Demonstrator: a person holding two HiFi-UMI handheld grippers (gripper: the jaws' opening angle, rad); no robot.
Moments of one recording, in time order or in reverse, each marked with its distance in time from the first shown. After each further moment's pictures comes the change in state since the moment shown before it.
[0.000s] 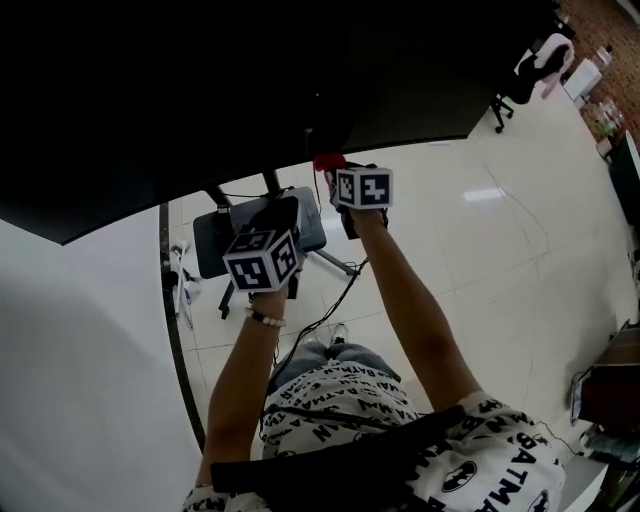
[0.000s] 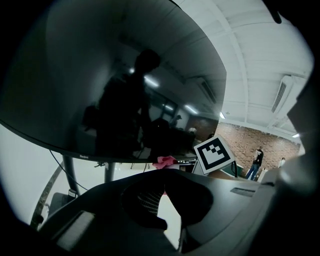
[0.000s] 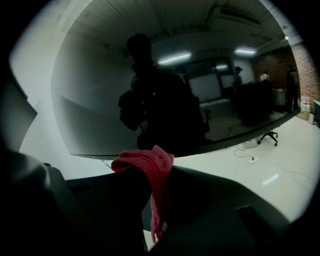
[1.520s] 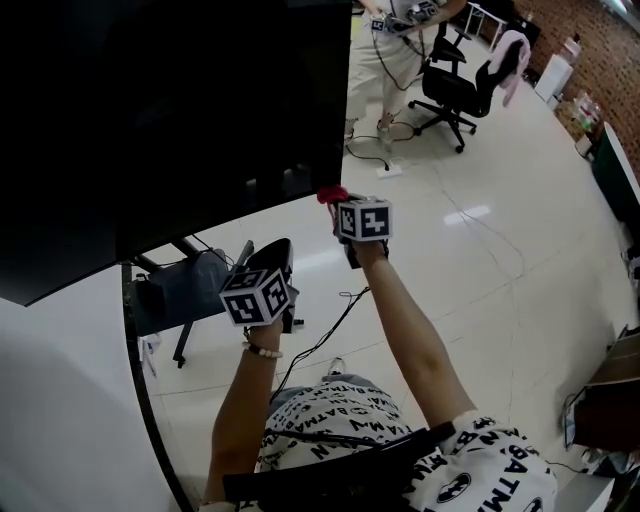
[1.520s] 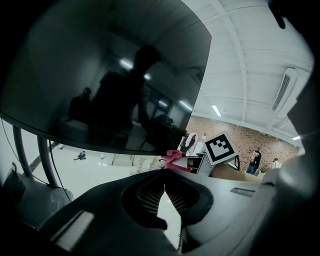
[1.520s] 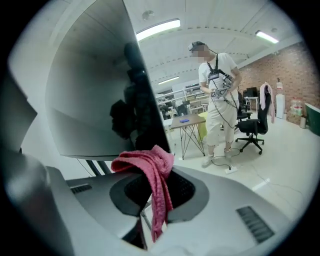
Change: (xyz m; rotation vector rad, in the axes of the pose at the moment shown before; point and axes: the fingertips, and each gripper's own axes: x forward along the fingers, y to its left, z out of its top) left arm 0.186 -0.238 -0.040 -0.019 0.029 -0.038; right arm -0.113 -0.318 0.036 0.014 -0.048 -0.053
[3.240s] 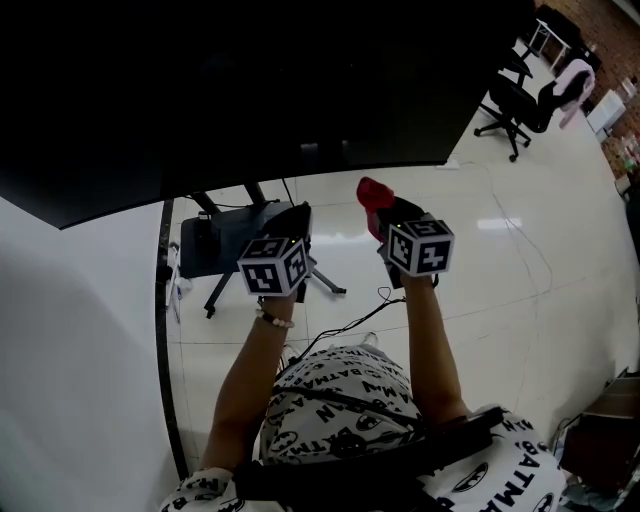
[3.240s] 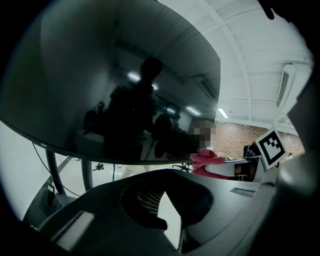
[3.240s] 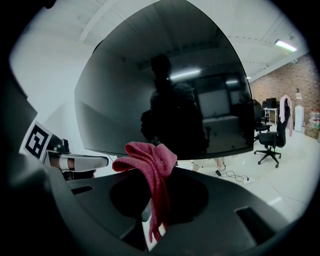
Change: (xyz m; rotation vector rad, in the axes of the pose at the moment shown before) left arm -0.115 0.126 0.031 0.042 -0.073 0.107; right arm -0.064 0.198 -0.007 -0.163 -0.104 0.161
